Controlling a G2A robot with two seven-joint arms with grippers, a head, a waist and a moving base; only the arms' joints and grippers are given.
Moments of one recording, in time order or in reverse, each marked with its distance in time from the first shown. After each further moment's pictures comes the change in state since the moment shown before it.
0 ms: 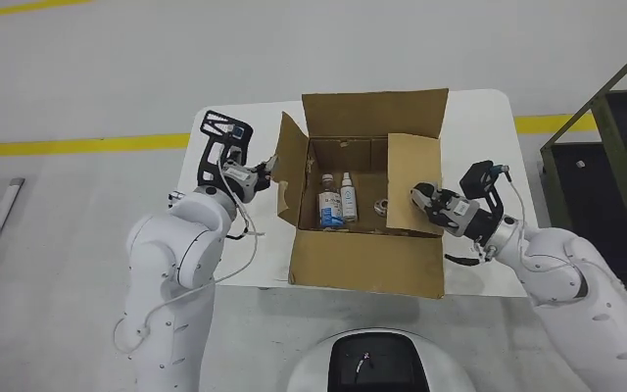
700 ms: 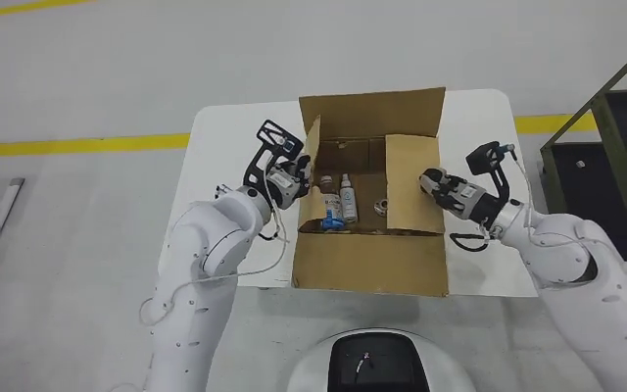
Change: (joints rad) left arm -0.066 -0.005 0.144 0.171 -0.164 -0.128 0.150; right arm 0.083 0.009 0.007 0.058 0.109 0.110 0.131
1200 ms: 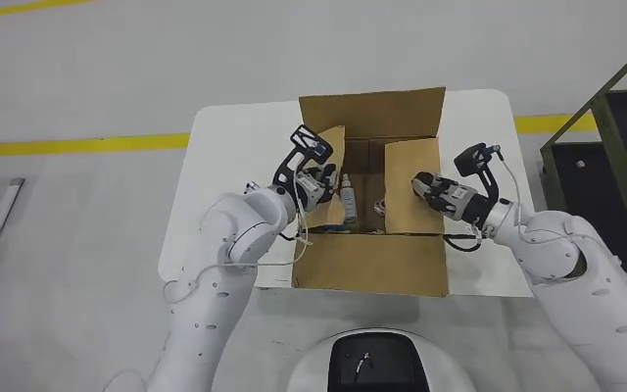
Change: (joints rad) left arm -0.065 -0.015 0.117 0.116 -0.063 0.009 0.006; right arm 0.034 0.003 -0.037 0.030 -0.001 -0.005 0.004
